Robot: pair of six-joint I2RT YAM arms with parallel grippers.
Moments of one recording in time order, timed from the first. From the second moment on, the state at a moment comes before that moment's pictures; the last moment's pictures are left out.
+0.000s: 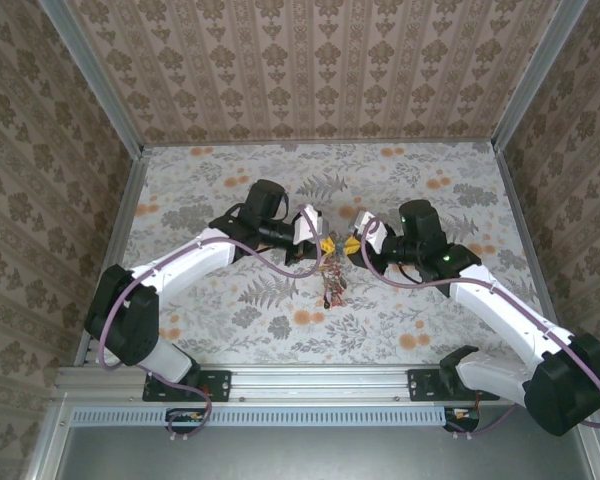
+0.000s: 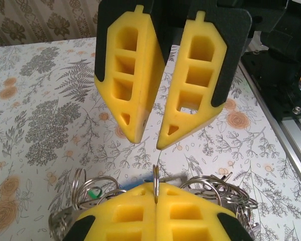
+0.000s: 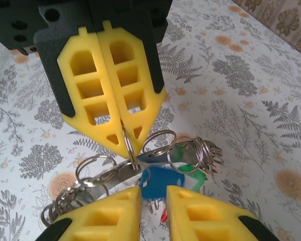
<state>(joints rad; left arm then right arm) -0.69 1.53 1.08 -0.24 0.87 0.64 0.43 1.11 0.80 -0.28 -0.53 -0.44</state>
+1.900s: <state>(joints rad) -0.75 1.77 1.44 -0.88 0.53 1.06 0.43 0.94 0.67 -0.20 -0.29 -0.39</state>
